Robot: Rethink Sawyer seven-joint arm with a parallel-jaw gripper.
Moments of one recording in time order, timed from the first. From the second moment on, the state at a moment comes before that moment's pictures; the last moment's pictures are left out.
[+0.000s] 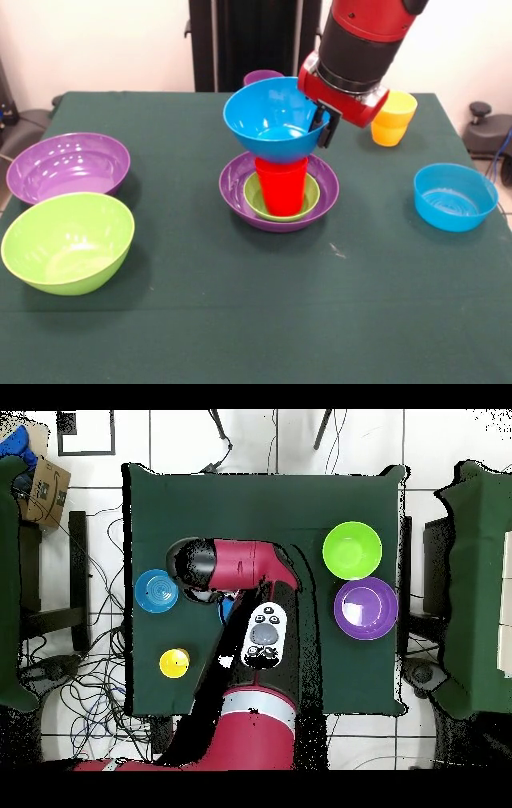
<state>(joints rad) 0.02 -0.51 -0.17 1.42 -0.02 0.85 2.29</state>
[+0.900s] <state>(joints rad) 0.02 -0.53 -0.17 1.43 -0.02 0.78 2.29</state>
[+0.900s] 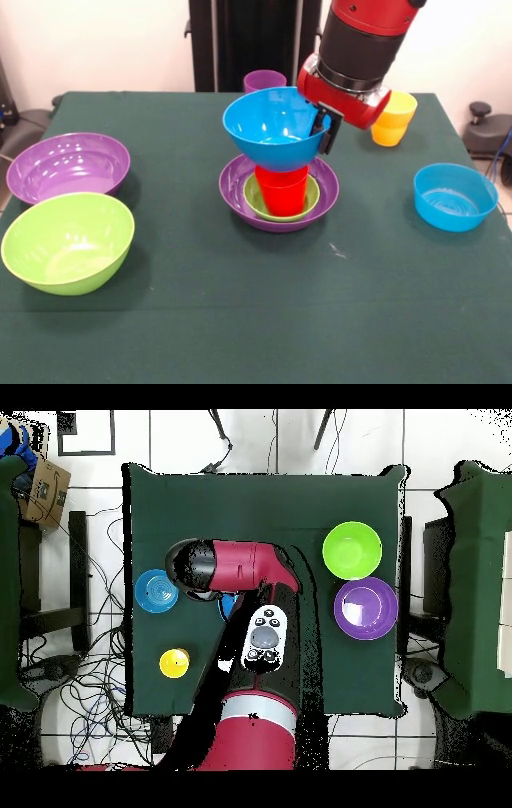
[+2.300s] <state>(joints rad) 0.02 -0.53 -0.17 1.43 -0.02 0.78 2.29</state>
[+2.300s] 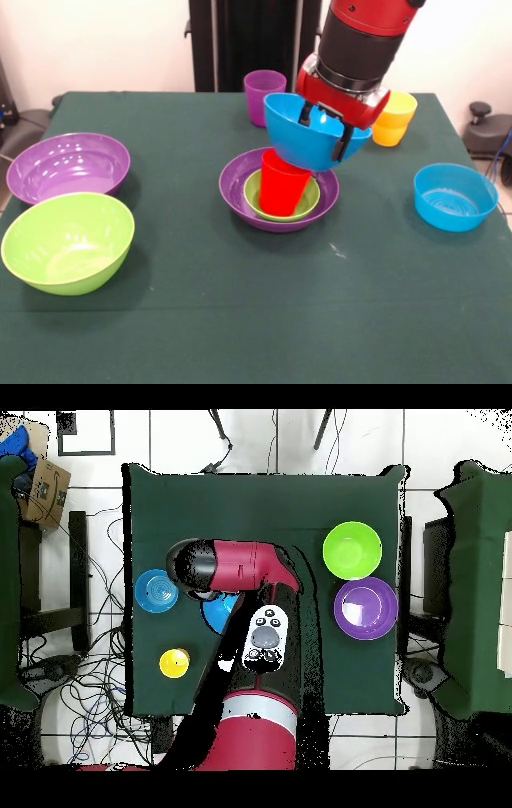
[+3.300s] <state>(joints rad) 0.02 -0.53 -0.17 1.43 -0.02 0.78 2.29</state>
